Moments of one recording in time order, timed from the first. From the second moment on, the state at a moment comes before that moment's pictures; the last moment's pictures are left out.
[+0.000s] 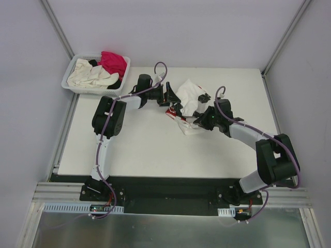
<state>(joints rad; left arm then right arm) -0.35 2.30 1.56 0.29 0.96 -0.78 0.35 1.51 0.81 -0.04 -0.22 0.88</state>
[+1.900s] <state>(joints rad) -0.49 2.32 1.45 0.55 0.97 -0.92 0.12 1.98 1.15 0.07 -0.36 0.92</state>
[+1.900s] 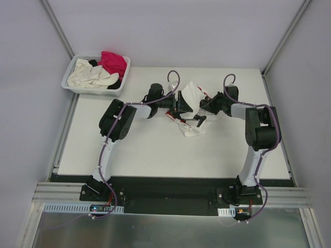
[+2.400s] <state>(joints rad) -0.49 2.31 1.45 0.56 0.97 -0.92 0.06 1.97 1.15 0.06 -0.38 0.93</state>
